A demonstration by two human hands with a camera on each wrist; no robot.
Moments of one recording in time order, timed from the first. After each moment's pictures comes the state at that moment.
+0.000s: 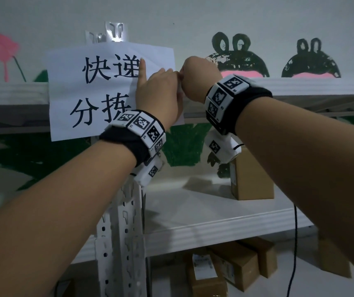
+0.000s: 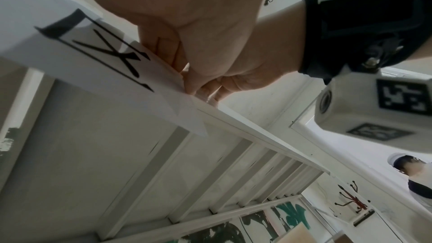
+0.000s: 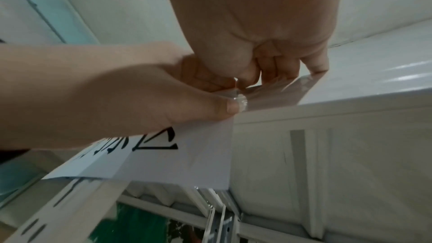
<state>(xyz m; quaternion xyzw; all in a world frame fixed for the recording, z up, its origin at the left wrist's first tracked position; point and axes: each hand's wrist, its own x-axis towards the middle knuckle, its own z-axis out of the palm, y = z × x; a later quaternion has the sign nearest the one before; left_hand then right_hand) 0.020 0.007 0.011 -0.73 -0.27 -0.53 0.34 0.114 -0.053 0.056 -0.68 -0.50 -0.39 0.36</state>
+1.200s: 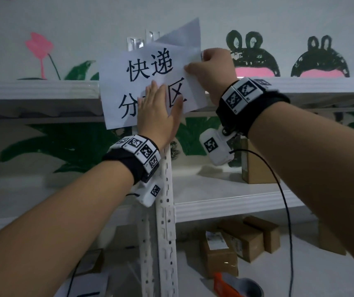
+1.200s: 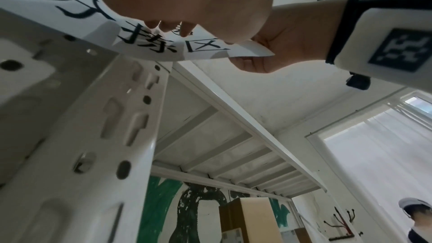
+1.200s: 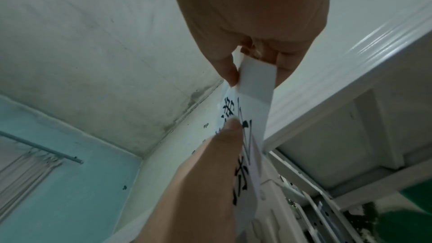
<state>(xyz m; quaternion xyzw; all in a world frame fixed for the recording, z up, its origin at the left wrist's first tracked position) -0.079 0.008 -0.059 -0.77 -0.27 -0.57 0.09 0.033 -0.094 0.027 -0.49 -0.51 -0.13 0.70</state>
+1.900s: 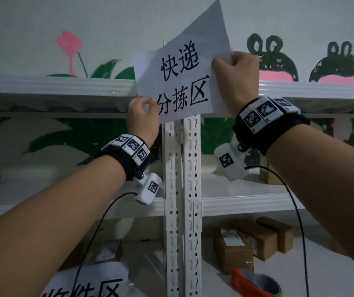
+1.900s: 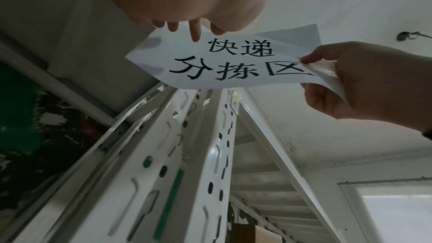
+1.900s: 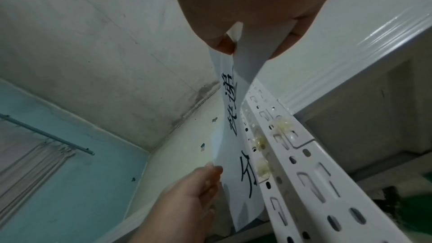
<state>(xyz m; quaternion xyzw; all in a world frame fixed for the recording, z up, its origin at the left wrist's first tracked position) -0.178 0.064 -0.063 -0.65 -0.22 -0.71 -0.18 -0.040 -0.097 0.002 -0.43 -0.49 -0.19 0.73</state>
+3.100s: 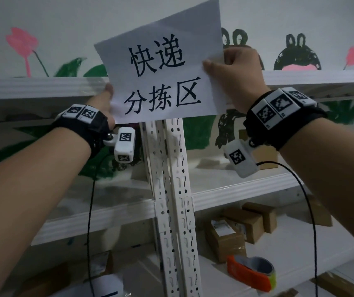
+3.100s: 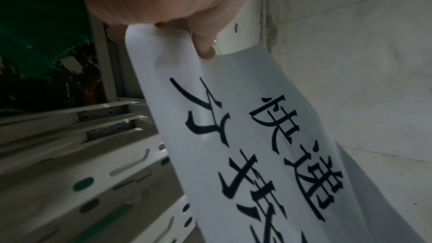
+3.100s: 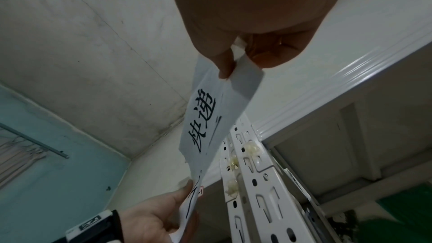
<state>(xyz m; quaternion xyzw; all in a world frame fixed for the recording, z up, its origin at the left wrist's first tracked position) -0.211 0.138 0.002 -0.53 -0.23 -0.57 -0.59 -0.015 -0.127 -0.020 -0.48 -0.48 -0.22 0.70</state>
